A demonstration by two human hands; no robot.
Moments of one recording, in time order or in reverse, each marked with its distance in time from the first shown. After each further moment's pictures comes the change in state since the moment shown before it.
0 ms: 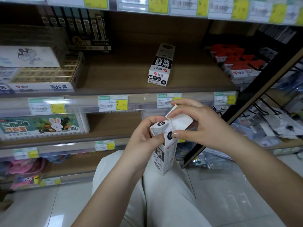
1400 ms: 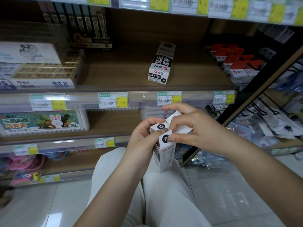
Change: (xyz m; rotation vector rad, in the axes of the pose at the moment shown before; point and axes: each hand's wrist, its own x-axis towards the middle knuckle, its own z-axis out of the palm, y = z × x) left_hand -0.004 -0.008 0.006 -0.168 0.073 -0.009; right_hand -0.003 -0.007 0.007 -0.012 -0.132 -0.044
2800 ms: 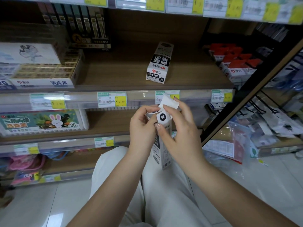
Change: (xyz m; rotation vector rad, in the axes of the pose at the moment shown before) left_hand 0.033 -0.006 0.008 0.266 0.303 0.274; right_hand 0.003 -0.005 0.070 -0.073 0.696 0.109
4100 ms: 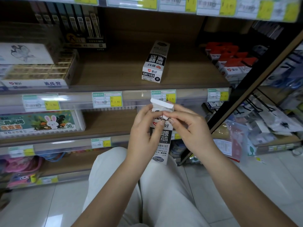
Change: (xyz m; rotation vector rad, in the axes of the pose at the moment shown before) left_hand -0.010 -0.023 -0.011 0.532 -0.151 0.472; right_hand 0.016 0.039 -0.022 0.340 -0.187 -0.002
